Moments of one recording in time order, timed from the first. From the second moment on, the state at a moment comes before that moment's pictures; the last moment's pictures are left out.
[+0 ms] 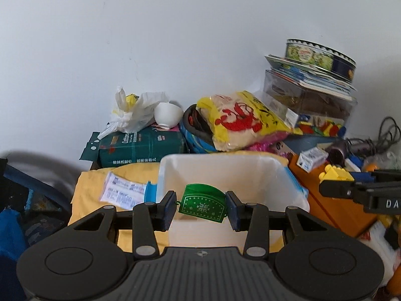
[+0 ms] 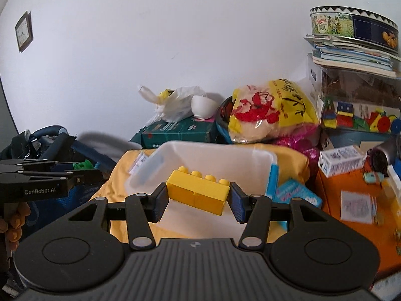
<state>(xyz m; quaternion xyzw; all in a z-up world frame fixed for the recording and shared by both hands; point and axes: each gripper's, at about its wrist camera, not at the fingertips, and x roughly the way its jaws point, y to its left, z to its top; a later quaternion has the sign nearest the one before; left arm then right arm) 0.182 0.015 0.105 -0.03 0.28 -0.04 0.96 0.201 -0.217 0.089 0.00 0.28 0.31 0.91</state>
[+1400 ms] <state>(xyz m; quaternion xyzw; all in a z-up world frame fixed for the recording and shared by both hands) 0.219 0.017 0.040 0.01 0.36 -0.05 0.93 0.232 -0.191 0.039 -0.06 0.33 0.31 0.89</state>
